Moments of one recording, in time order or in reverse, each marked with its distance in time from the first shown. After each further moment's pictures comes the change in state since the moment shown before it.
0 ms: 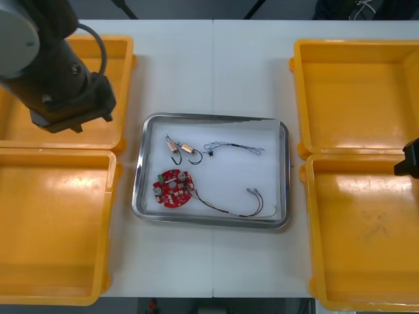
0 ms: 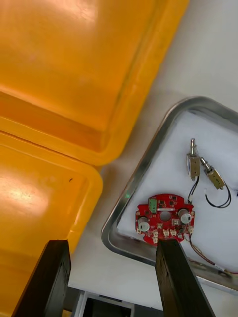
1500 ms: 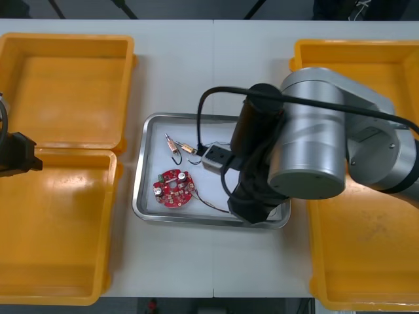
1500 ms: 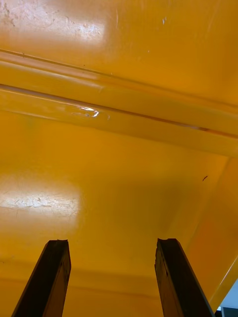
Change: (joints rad) right arm -0.665 0.331 0.986 -0.057 0.043 -0.011 0.187; left arm 0.673 0.350 0.307 -0.051 0.076 -0.432 -0.534
